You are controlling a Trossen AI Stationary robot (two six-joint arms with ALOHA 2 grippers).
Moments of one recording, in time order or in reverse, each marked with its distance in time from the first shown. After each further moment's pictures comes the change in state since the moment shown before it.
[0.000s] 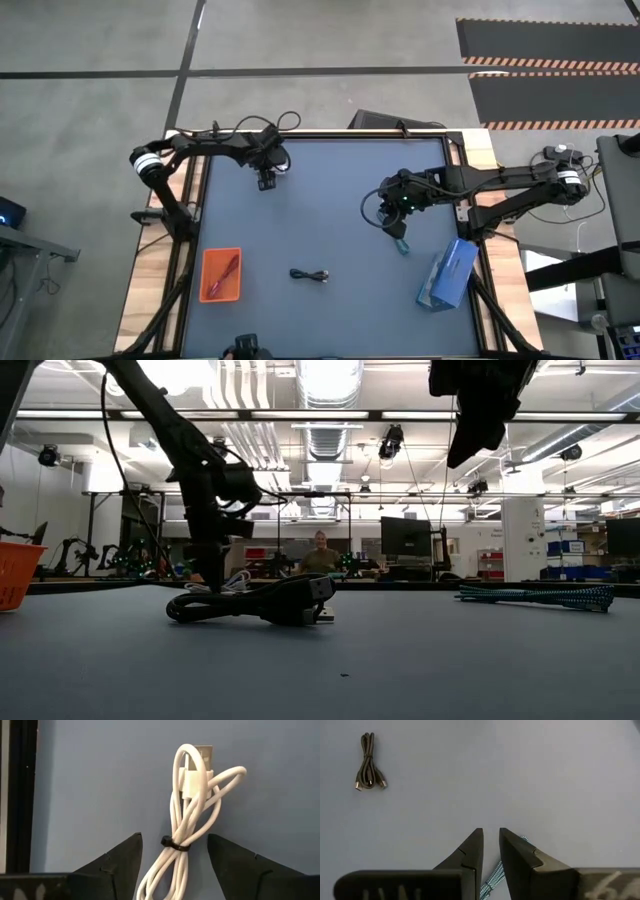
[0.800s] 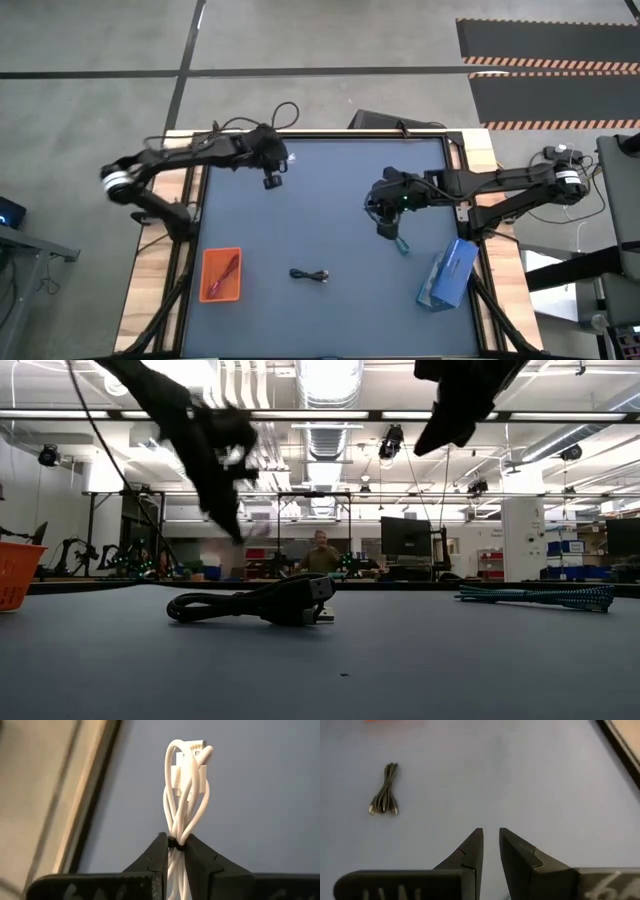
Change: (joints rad) left arm -0.146 -0.281 -0.011 0.023 -0.025 -0.158; right arm 0.004 -0.001 -0.064 0.277 0.002 -0.194
